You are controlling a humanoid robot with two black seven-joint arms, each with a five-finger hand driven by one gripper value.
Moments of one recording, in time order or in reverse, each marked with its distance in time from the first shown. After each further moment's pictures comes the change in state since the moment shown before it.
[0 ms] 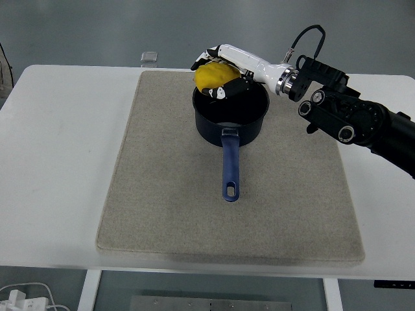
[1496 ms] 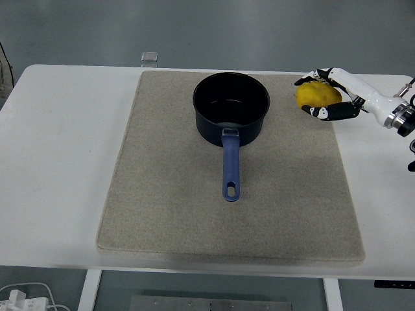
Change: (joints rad) left arm 0.000 0.000 0.000 0.000 0.000 0.000 0.000; right arm -0.265 -0.534 0.209 0.364 -0.075 -0.041 0.045
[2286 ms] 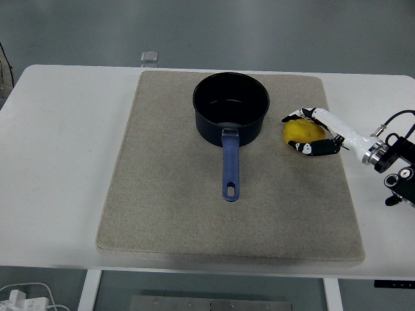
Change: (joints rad) left arm 0.000 0.000 0.000 0.000 0.000 0.001 0.000; right arm -0.167 0.094 0.011 -0.054 -0.021 -0.054 0.003
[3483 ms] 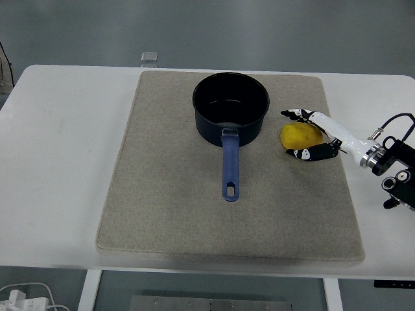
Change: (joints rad) left arm 0.000 0.000 0.000 0.000 0.000 -0.001 0.000; right arm -0.010 0.016 -0.010 -0.009 -0.010 0.001 0.005
